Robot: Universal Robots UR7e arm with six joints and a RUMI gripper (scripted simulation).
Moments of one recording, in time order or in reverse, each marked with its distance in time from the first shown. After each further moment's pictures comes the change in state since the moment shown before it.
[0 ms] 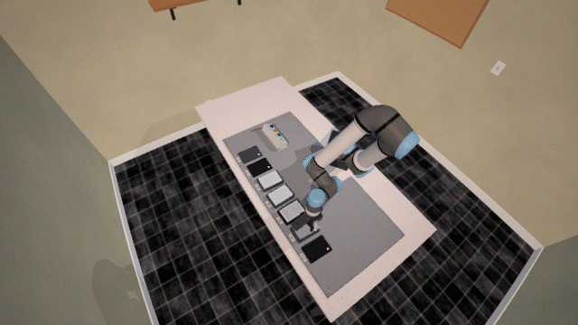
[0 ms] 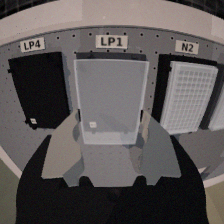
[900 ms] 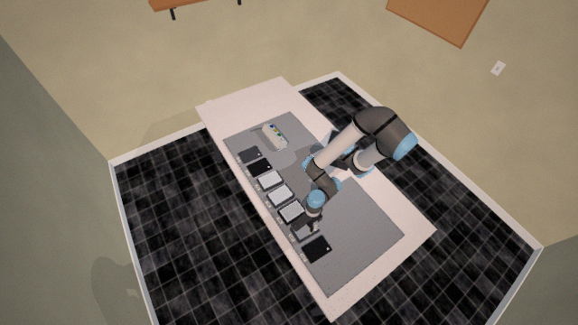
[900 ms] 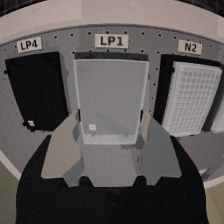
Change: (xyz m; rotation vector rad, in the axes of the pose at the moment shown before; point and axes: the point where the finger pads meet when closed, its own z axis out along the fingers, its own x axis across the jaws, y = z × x) arm 0.000 0.000 0.008 0.000 0.000 0.000
